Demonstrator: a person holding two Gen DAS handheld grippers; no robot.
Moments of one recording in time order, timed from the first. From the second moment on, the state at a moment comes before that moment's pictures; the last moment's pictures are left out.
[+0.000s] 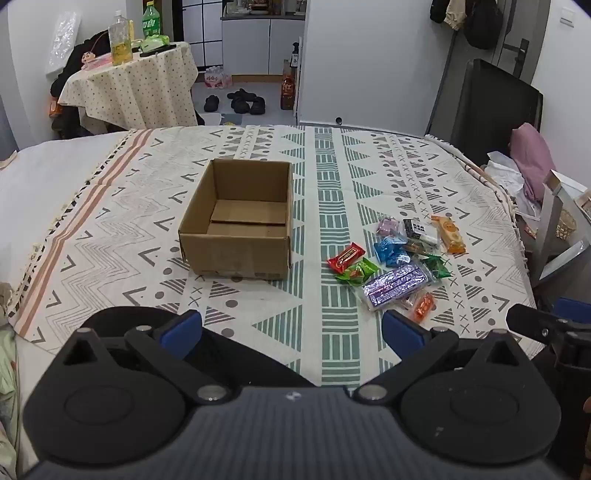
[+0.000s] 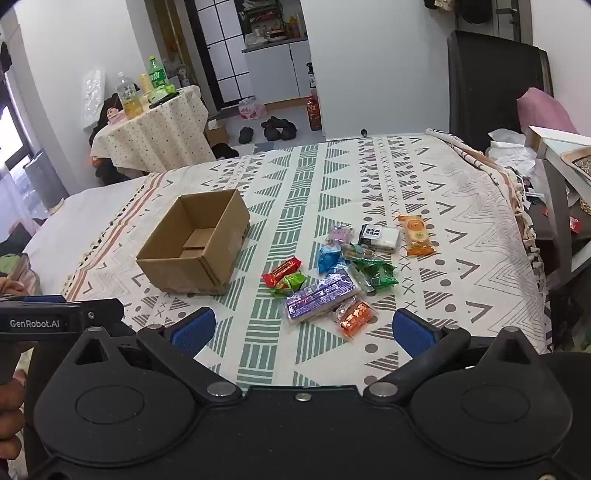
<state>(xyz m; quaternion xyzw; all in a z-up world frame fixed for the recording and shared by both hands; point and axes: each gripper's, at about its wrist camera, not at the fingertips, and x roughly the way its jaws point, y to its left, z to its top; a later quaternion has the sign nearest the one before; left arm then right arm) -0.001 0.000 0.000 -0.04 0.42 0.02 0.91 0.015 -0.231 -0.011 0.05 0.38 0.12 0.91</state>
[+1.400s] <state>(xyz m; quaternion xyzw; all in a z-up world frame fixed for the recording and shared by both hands) 0.003 -0.004 -0.002 -0.04 0.43 0.01 0.90 0.017 -0.237 -0.012 0.07 0.39 0.11 0.91</state>
